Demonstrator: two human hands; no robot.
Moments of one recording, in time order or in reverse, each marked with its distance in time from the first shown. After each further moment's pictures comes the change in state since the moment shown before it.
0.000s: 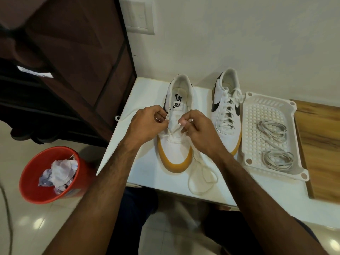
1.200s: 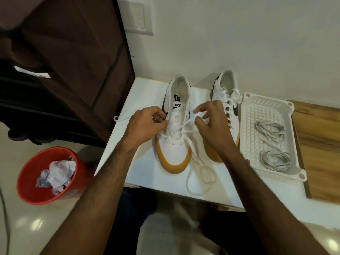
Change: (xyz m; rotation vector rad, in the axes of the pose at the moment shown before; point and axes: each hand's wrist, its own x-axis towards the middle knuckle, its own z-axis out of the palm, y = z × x) left_hand 0.003 -0.006 0.004 -0.012 -0.001 0.017; right_hand 0.001 0.004 -0.028 -0.195 0.262 -0.090
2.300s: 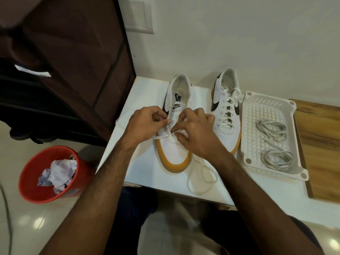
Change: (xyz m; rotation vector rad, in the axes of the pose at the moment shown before) left_hand 0.002 -0.002 -0.001 -0.036 -0.018 -0.027; right_hand -0.010 -0.008 0.025 -0.489 -0.276 -0.331
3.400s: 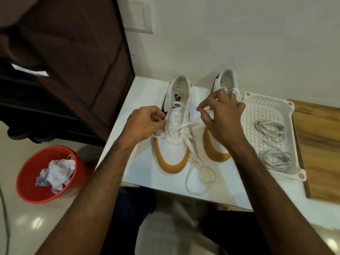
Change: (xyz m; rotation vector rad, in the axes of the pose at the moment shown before) left_hand -0.002 0.001 -0.004 -0.017 -0.012 -0.005; right_hand 0.004 0.037 -0.039 -0.024 0.245 0.225
